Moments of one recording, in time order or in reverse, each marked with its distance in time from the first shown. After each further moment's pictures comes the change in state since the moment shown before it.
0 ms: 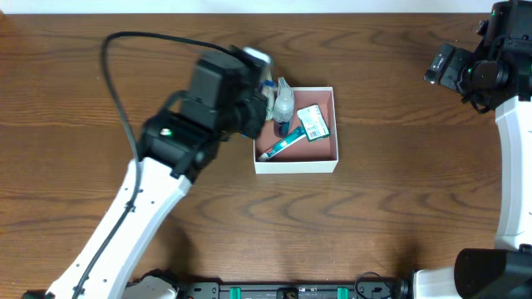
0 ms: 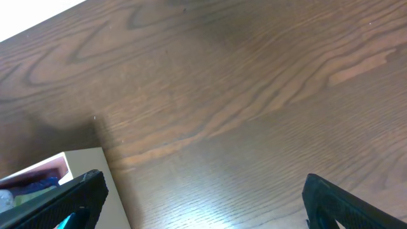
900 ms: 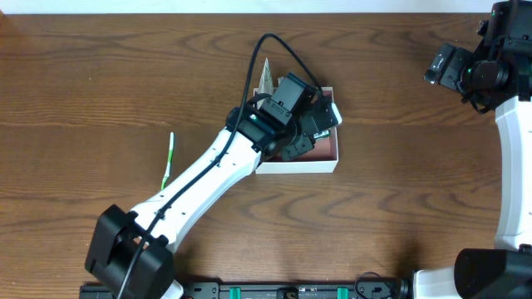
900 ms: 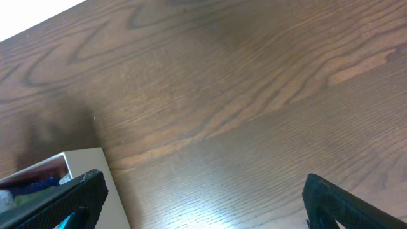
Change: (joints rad) left arm -0.180 0.306 0.000 0.051 0.001 0.591; right arm 0.000 0.000 0.000 0.000 0.000 0.000
